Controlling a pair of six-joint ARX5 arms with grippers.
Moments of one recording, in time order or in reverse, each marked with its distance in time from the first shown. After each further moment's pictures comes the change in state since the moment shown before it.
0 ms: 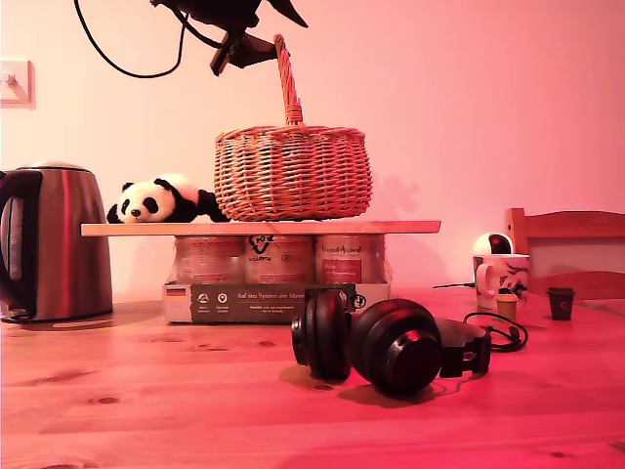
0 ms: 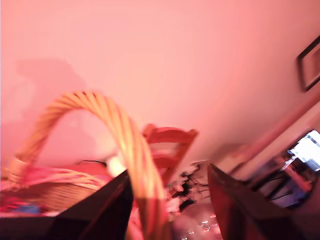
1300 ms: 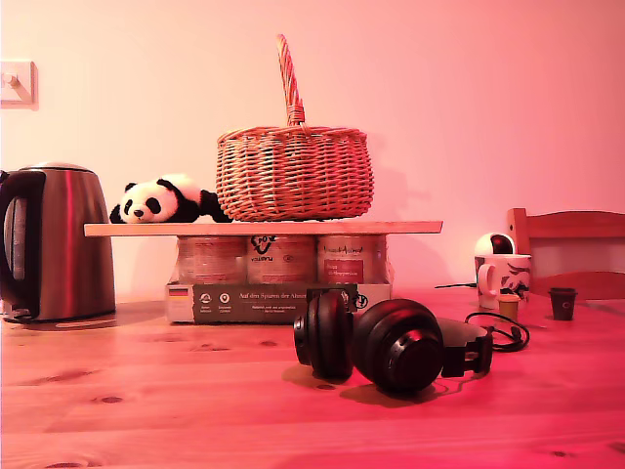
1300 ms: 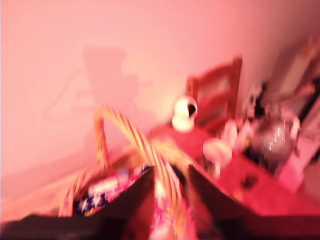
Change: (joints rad) left arm 0.035 -0.026 0.542 -0.872 -0.027 0.705; right arm 0.000 0.000 0.000 0.019 0.000 0.000
